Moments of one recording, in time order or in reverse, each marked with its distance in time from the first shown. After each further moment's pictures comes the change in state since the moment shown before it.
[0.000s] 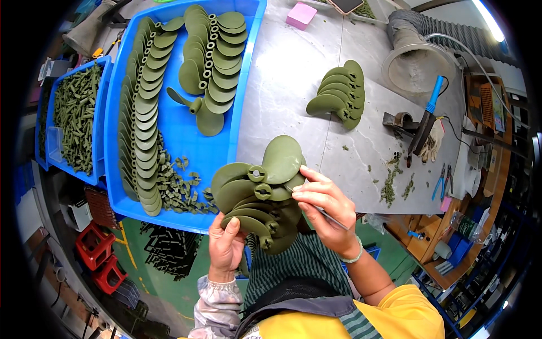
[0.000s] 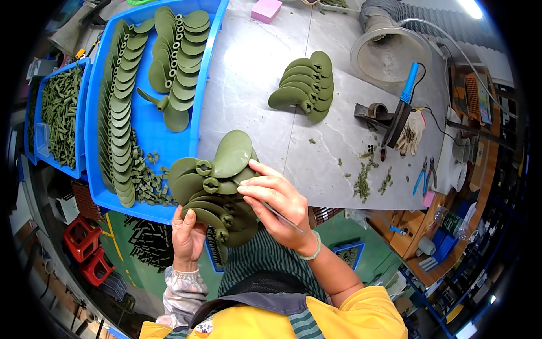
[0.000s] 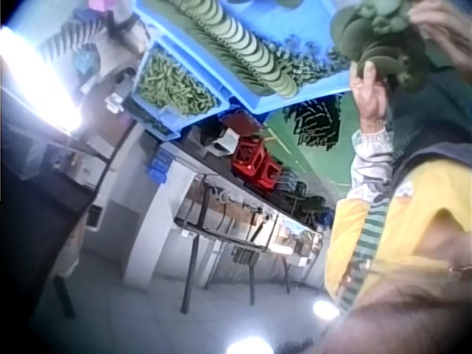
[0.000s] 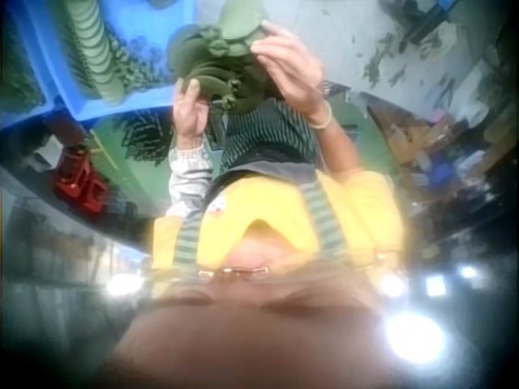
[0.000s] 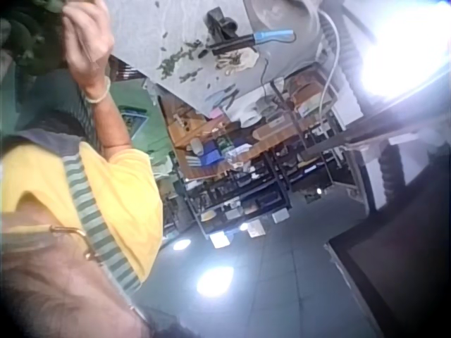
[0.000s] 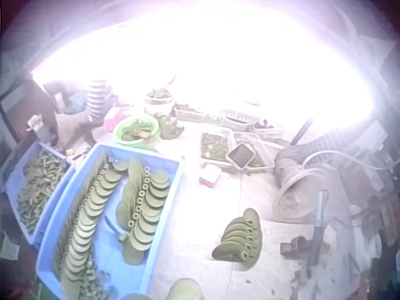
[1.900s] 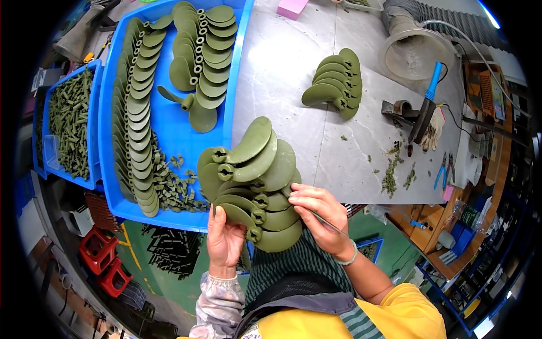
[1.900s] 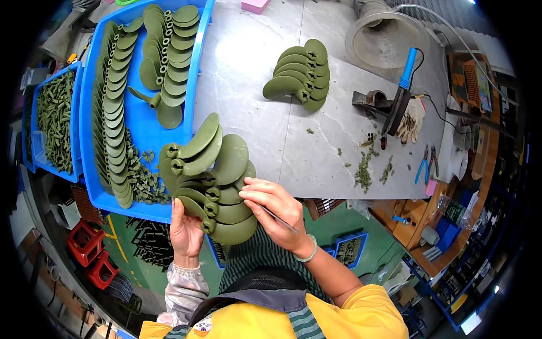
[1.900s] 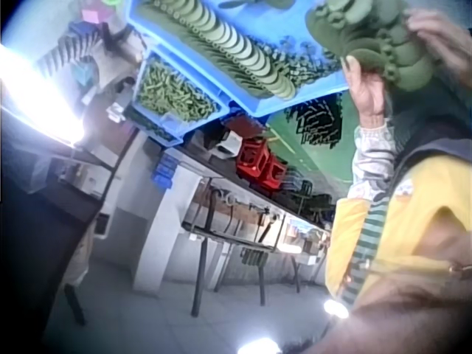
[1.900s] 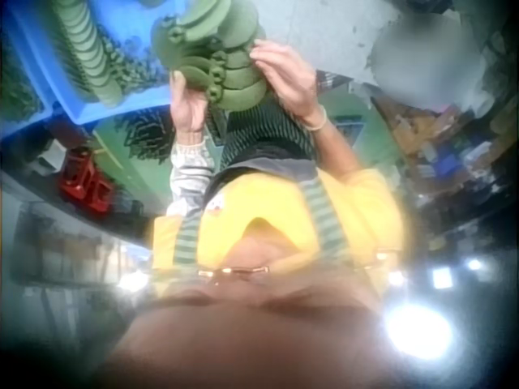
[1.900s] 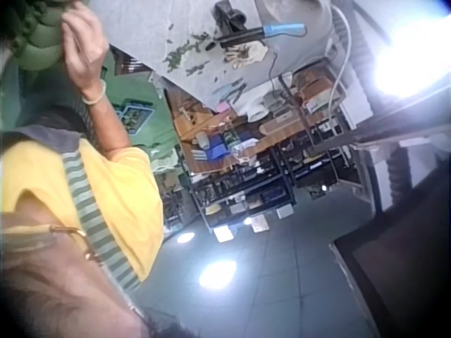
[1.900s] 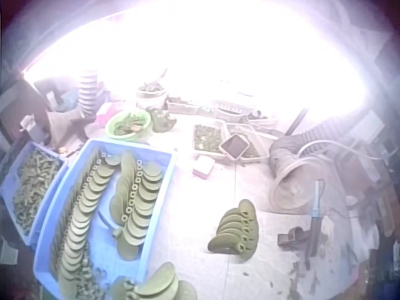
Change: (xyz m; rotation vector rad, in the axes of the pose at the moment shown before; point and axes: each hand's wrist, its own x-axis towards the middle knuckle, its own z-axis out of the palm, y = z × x) left_hand 0.008 0.000 0.001 -0.245 0.094 -0.053; right_hand -0.034 0.001 0.013 0.009 0.053 0.167
